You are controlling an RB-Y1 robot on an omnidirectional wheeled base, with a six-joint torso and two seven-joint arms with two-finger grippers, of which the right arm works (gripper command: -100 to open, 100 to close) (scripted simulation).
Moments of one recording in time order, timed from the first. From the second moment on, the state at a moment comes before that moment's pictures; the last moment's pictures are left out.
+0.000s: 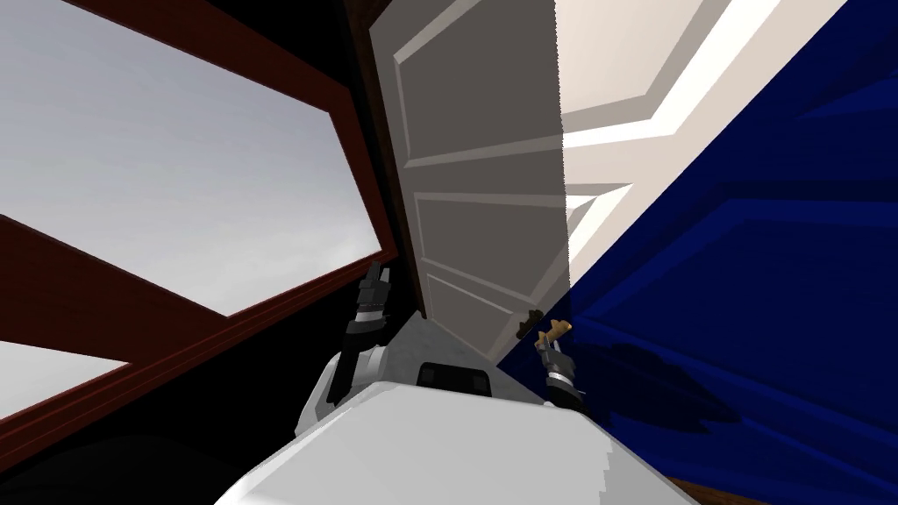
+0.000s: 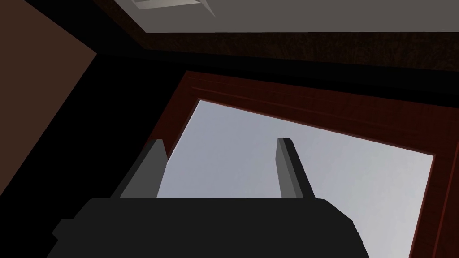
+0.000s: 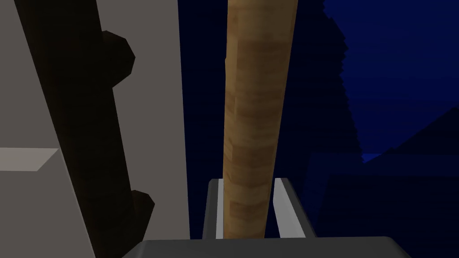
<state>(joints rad) 0.22 -0.39 0.27 -0.92 -0.90 -0.90 -1.32</state>
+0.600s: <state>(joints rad) 0.26 -0.40 0.25 -0.89 -0.91 -0.91 -1.32</state>
